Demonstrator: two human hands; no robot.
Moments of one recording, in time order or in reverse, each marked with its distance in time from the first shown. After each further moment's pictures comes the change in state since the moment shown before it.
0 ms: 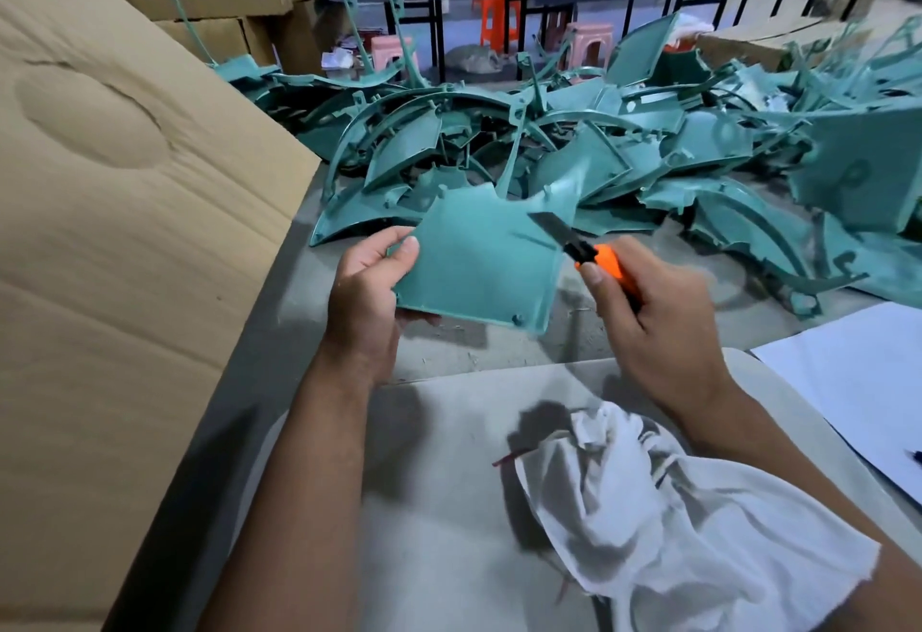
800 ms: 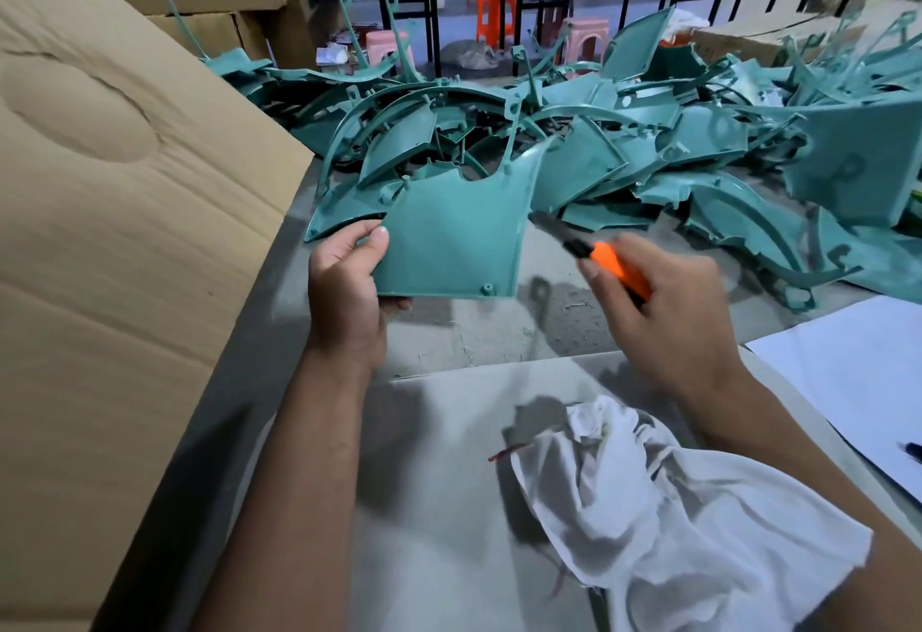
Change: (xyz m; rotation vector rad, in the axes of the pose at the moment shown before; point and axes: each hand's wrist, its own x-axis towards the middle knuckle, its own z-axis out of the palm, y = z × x) left_hand 0.000 0.006 0.003 -0.020 0.176 0.071; right_hand 0.003 0.008 -0.008 -0.097 -0.050 0.039
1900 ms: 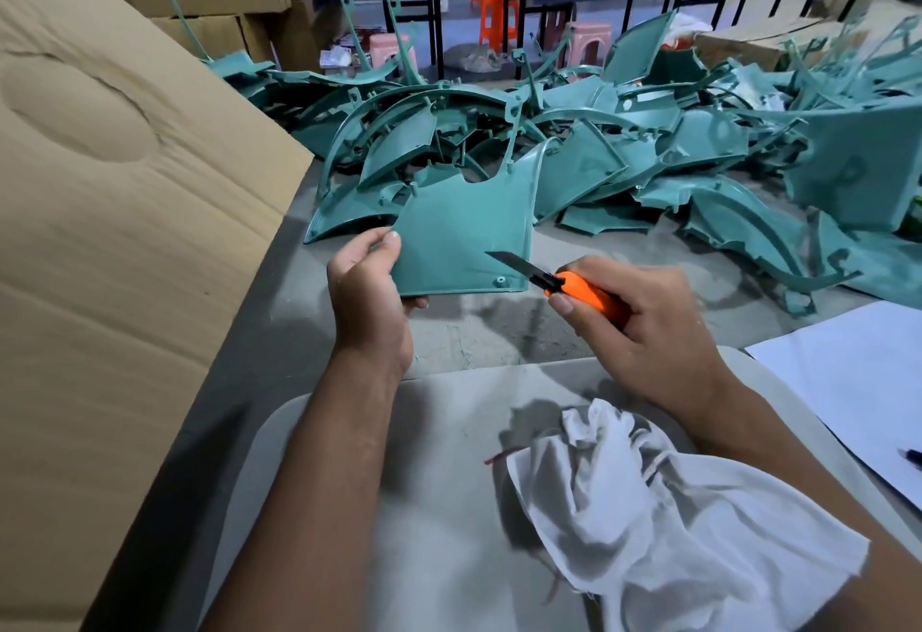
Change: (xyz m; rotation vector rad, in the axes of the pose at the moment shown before) left_hand 0.006 -0.020 0.017 -0.066 0.180 -0.040; right_hand -0.001 -0.012 -0.003 0.270 -0.156 -0.162
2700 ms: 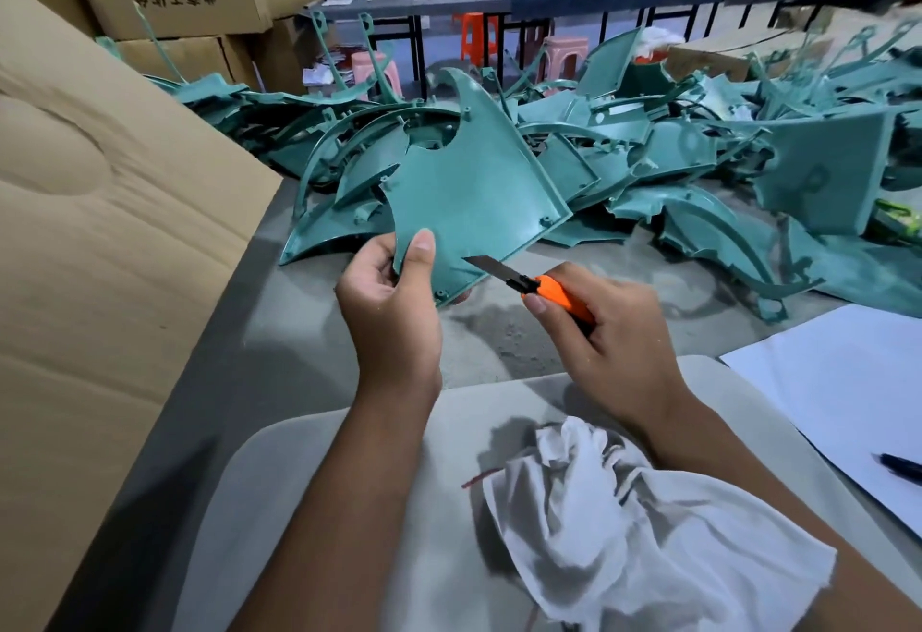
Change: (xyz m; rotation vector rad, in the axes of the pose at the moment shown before) left_hand -0.030 -0.011 0.033 -0.007 -0.113 0.298; right_hand -0.002 0.004 0.012 -0.097 0.140 0.080
